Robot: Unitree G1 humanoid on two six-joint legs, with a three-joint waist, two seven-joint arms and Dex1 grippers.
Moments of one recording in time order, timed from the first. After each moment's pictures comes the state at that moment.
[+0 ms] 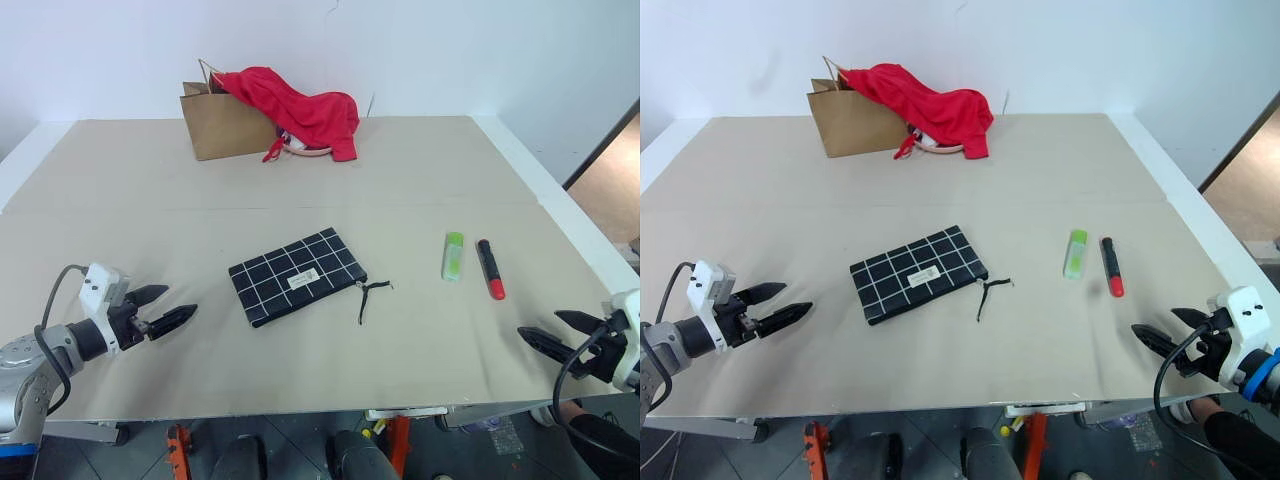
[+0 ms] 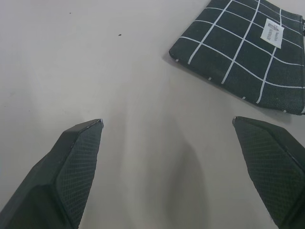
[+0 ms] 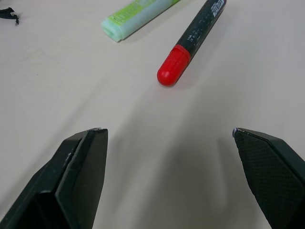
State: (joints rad) left arm 0.01 0.73 0.33 -0.10 -0.59 0.51 -0.88; right arm 0.21 -0.87 -0.59 -0.04 0.48 0.50 0.92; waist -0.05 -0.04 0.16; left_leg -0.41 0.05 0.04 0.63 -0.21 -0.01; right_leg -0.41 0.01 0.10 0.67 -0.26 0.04
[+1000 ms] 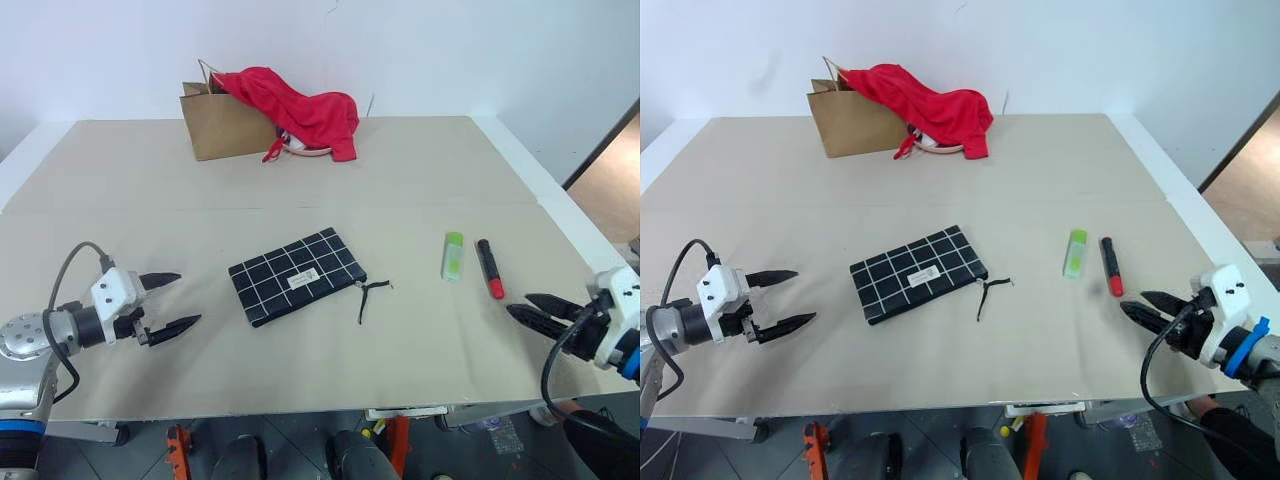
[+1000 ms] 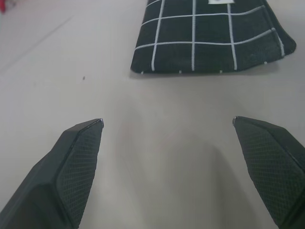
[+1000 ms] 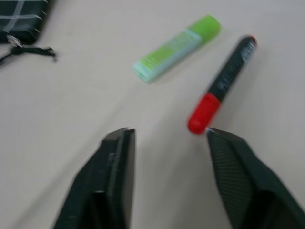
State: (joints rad) left arm -0.09 0.76 0.22 0.17 -0.31 -0.14 -1.16; right arm 0.07 -0.87 -0.52 -0.07 0.53 0.57 0.94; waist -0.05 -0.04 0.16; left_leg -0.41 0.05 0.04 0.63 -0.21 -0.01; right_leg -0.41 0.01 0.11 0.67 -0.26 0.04
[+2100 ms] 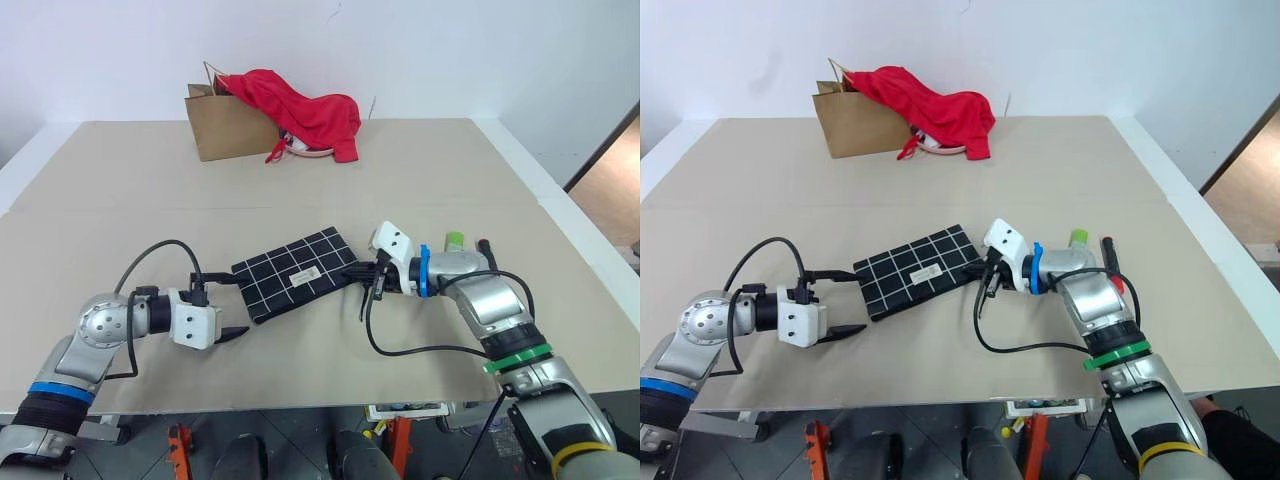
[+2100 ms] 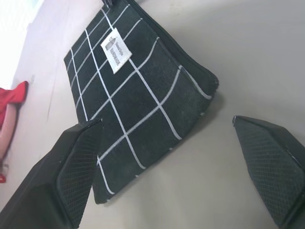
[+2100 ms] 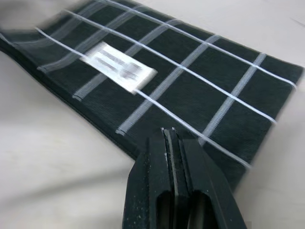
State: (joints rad) left arm -0.29 0.72 -0.08 0.21 0.10 -0.68 -1.00; right arm -0.69 -0.53 0.29 0.29 0.15 0.37 0.97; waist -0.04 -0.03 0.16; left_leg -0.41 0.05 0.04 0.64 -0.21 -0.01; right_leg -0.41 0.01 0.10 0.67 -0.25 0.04
